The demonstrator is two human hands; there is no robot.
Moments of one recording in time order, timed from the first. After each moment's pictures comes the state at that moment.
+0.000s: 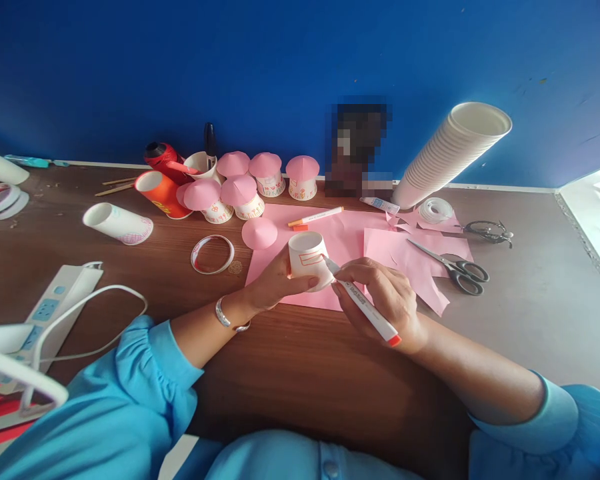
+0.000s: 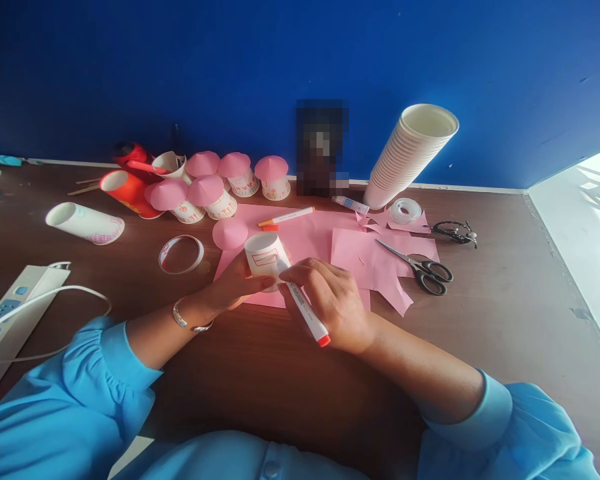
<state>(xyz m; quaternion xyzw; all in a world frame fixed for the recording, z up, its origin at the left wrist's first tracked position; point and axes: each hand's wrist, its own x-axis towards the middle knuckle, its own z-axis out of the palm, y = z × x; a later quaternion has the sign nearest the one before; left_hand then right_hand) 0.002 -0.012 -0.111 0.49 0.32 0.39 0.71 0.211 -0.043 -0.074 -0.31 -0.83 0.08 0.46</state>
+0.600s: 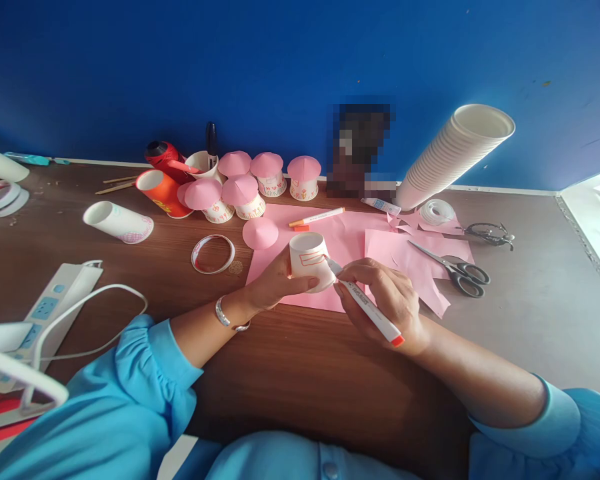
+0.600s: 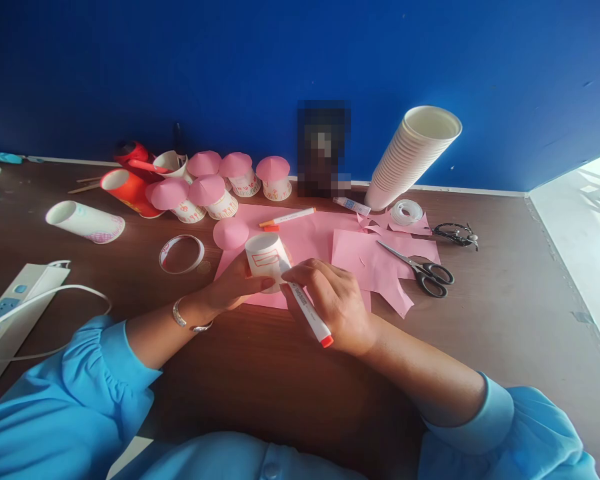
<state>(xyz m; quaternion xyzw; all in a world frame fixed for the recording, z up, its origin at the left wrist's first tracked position) 0.003 -0.010 -0.109 0.48 0.29 0.39 0.73 0.210 -0.042 -0.070 -0.31 -0.82 0.09 0.47</state>
